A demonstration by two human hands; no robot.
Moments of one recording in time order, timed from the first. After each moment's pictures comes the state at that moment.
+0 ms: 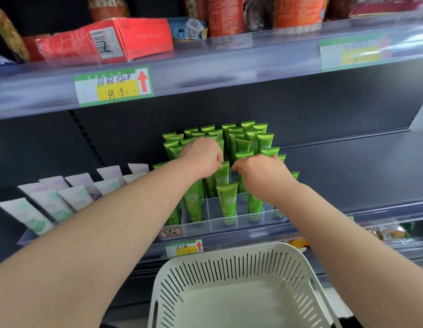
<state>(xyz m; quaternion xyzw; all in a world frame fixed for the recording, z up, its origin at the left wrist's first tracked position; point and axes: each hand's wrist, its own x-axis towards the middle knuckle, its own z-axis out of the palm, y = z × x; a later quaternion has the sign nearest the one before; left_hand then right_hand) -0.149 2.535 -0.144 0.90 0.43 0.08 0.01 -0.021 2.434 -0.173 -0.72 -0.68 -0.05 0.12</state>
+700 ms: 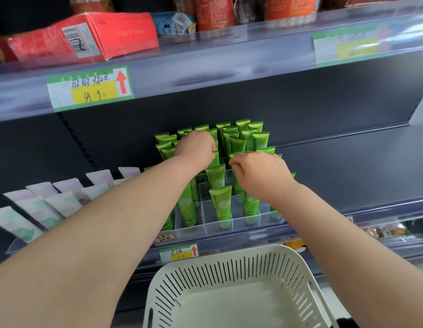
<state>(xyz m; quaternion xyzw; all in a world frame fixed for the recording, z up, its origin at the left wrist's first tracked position) -0.131 2.559 -0.148 0.88 0.46 0.12 0.01 -0.013 2.439 -0.180 -0.72 -0.66 -0.09 0.21</state>
